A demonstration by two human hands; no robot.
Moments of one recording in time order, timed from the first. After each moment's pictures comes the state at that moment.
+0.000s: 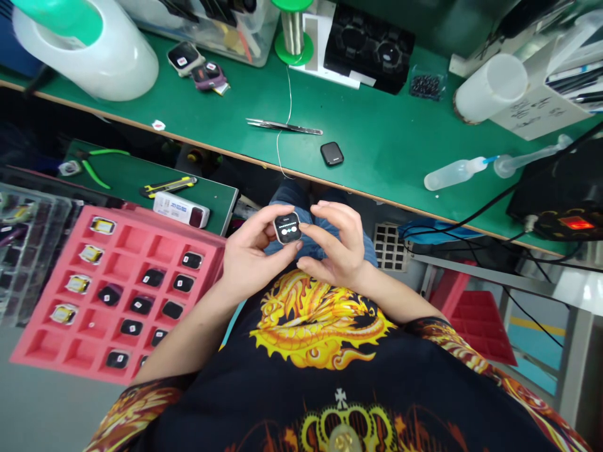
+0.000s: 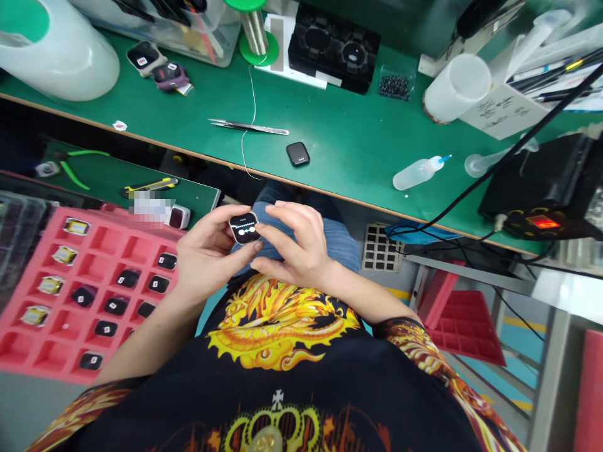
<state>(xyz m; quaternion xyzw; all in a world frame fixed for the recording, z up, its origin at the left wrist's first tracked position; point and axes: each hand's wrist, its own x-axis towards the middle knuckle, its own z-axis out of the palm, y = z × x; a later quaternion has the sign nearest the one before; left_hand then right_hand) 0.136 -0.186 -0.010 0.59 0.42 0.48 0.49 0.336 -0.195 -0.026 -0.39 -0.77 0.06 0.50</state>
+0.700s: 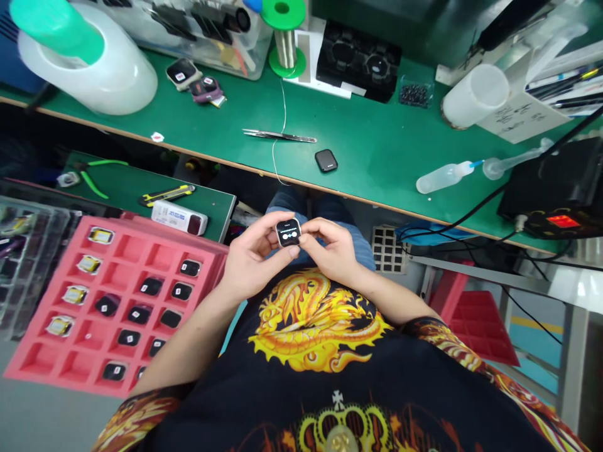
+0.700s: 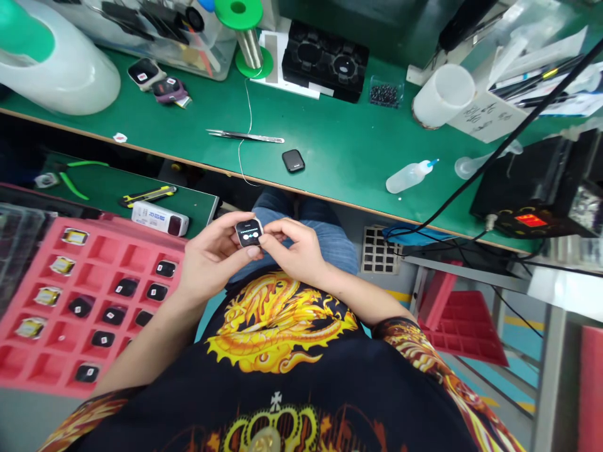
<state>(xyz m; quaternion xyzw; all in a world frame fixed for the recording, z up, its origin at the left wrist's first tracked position) 0.132 -0.182 -0.017 0.54 0.38 0.45 0.60 0.322 -0.192 -0.034 -0.45 -0.58 0.43 0.52</state>
